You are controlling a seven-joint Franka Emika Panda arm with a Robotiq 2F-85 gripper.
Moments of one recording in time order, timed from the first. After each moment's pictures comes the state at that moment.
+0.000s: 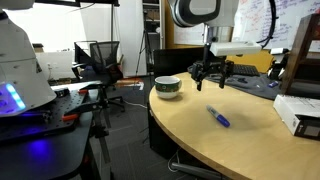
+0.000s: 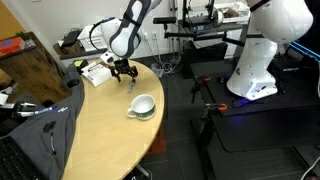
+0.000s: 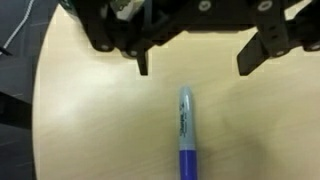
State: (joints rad) arm -0.30 0.66 0.04 -1.87 0.04 2.55 -1.71
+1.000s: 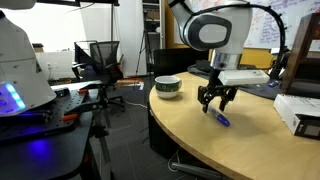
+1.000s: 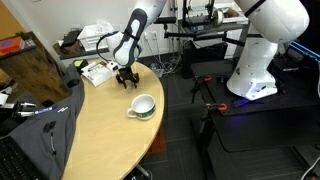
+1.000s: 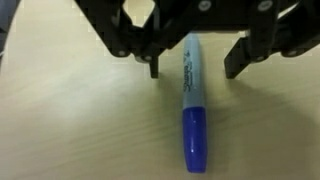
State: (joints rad) arm -0.39 0.86 0.08 -1.72 0.00 2.54 -1.76
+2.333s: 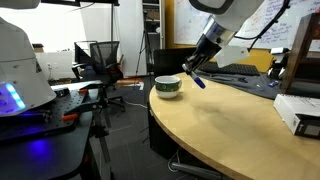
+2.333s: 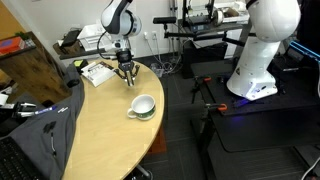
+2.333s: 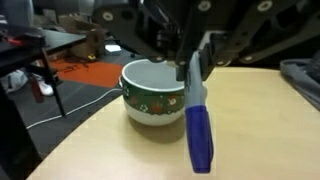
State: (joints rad) arm -0.63 0.66 0.32 -1.80 0.46 2.05 -2.49
